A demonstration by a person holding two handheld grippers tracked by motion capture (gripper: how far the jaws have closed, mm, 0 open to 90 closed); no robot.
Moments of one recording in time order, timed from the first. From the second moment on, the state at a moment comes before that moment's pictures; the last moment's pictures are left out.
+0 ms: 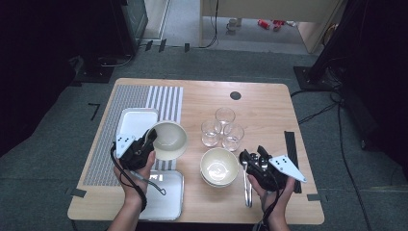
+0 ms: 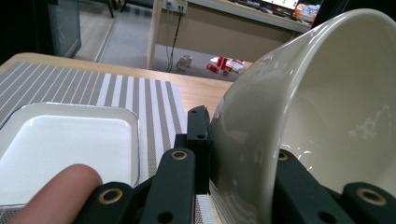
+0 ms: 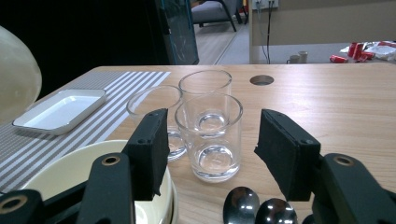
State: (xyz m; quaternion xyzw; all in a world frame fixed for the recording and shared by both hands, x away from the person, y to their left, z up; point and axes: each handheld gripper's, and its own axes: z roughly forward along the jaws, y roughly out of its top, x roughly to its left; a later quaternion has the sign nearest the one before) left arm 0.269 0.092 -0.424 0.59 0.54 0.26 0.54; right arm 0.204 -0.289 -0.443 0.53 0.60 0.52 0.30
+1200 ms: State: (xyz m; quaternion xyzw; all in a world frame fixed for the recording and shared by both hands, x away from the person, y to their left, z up) left arm 0.288 0.128 -0.430 0.57 0.57 0.28 0.52; right arm 0.210 -0.306 -0.454 0.56 0.59 0.50 0.30
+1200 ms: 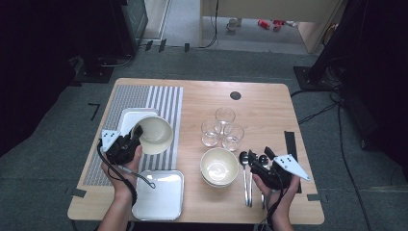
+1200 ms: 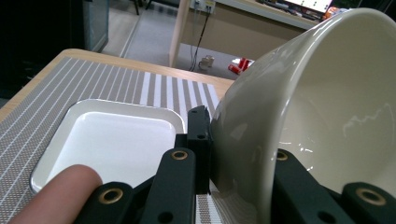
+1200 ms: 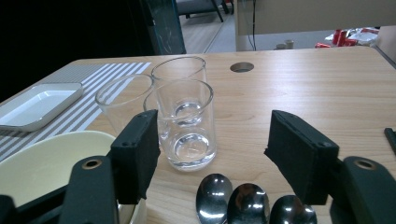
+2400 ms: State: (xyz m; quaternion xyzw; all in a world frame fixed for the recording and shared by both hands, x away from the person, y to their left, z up) left arm 0.310 0.151 -0.438 0.56 0.60 0.29 0.50; right arm 0.204 -0.325 -0.467 0.57 0.60 0.47 0.32
